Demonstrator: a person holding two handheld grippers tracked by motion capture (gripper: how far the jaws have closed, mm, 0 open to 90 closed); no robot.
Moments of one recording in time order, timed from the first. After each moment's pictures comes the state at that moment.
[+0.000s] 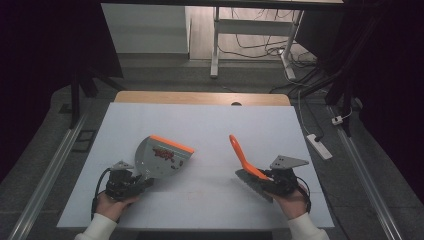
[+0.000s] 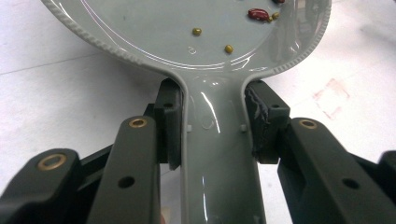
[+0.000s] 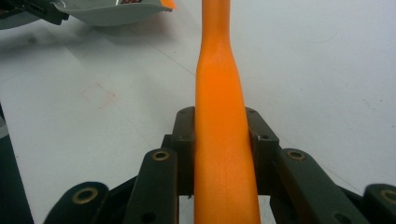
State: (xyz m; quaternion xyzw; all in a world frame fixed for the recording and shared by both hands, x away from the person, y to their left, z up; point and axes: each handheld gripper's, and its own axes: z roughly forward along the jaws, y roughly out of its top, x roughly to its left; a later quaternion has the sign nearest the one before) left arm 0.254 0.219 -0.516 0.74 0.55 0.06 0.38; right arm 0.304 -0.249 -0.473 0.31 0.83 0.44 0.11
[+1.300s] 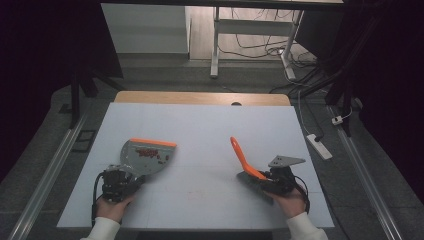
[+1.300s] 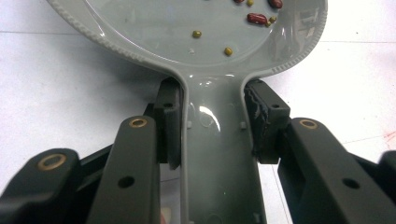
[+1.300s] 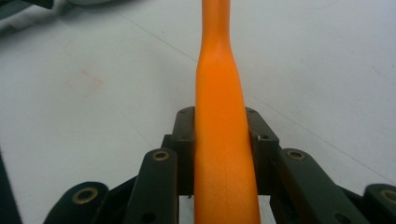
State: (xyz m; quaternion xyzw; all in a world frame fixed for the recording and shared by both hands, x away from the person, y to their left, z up) left arm 0.252 0.226 -0.529 0.67 0.65 0.10 0.35; right arm 0.315 -0.252 -0.489 0.34 0.84 0.41 0.09
